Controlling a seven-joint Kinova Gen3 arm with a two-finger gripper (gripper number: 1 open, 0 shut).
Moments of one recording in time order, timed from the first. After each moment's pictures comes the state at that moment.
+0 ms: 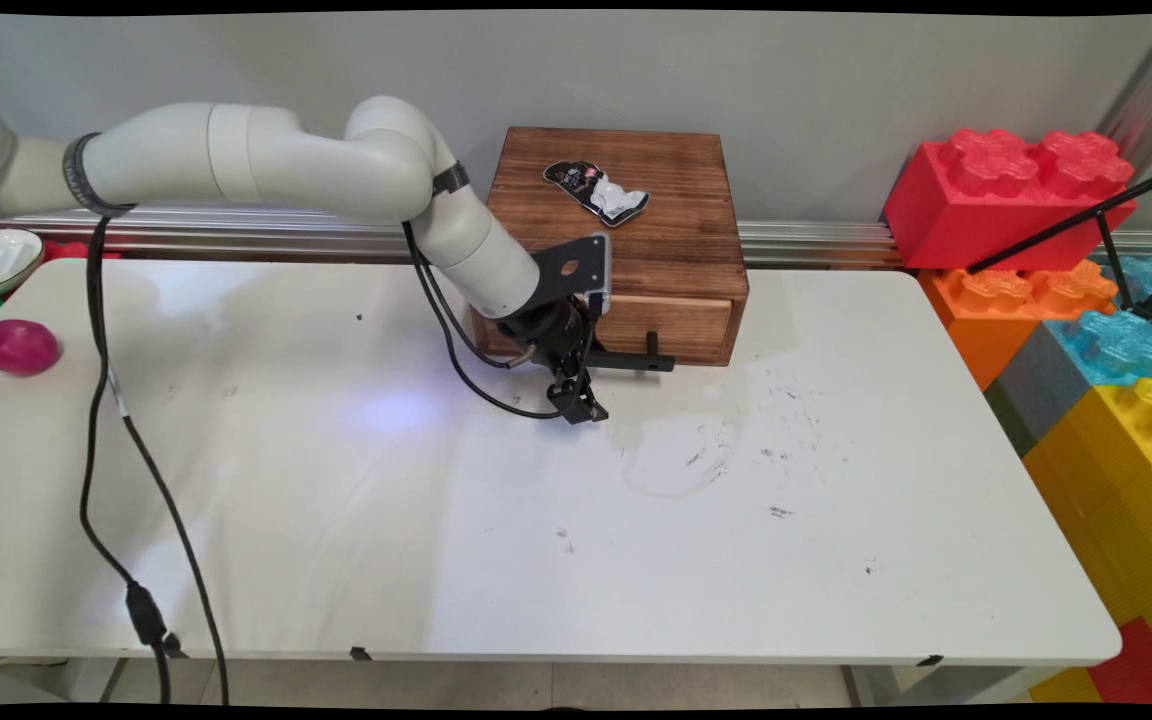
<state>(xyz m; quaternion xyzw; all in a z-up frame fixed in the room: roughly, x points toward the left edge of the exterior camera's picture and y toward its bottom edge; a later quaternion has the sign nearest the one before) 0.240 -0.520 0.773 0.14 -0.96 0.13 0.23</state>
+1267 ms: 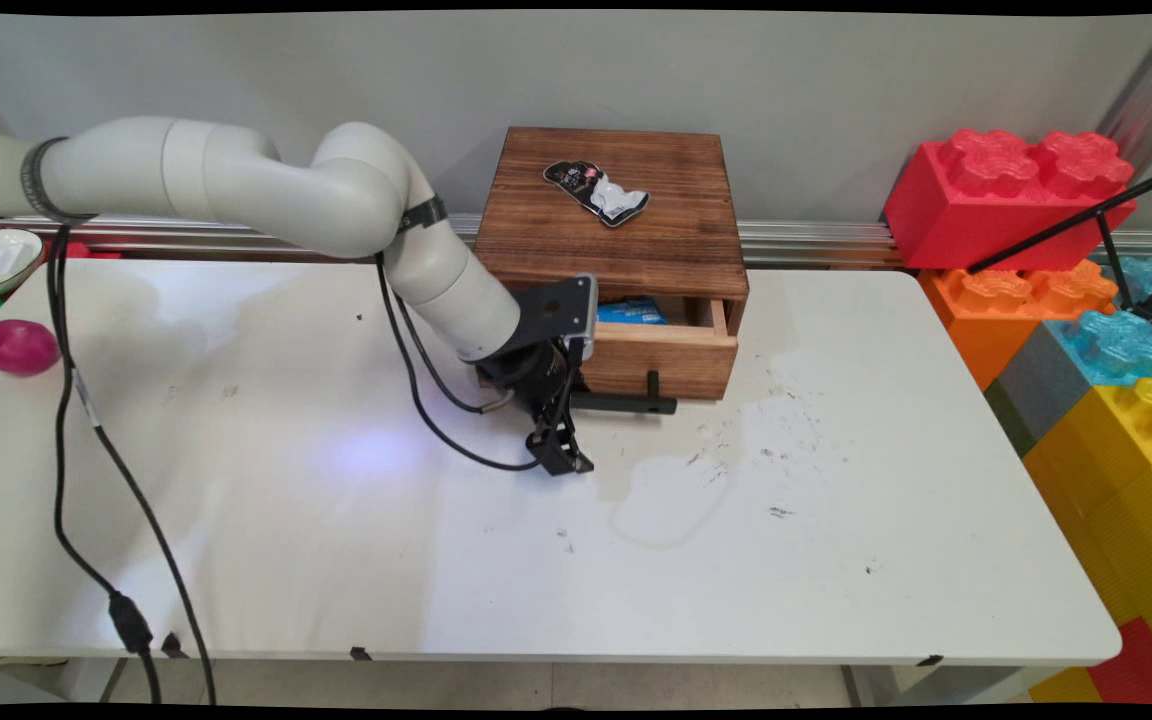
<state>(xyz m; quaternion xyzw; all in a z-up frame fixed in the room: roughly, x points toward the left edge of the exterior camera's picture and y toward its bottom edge) 0.234 -0.466 0.771 0.13 -0.96 0.09 0.23</state>
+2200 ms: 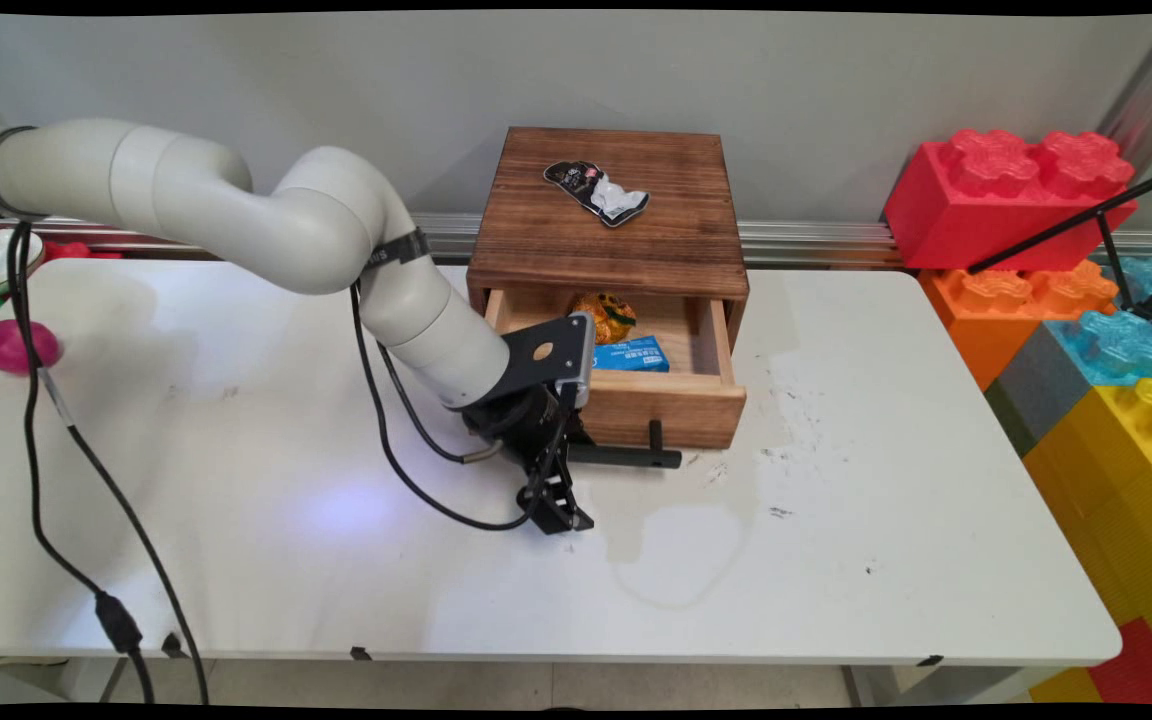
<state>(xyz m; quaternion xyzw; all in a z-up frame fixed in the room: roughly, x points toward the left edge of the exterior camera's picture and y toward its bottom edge) 0.216 -0.409 0.780 0.12 -0.96 0.06 0.25</state>
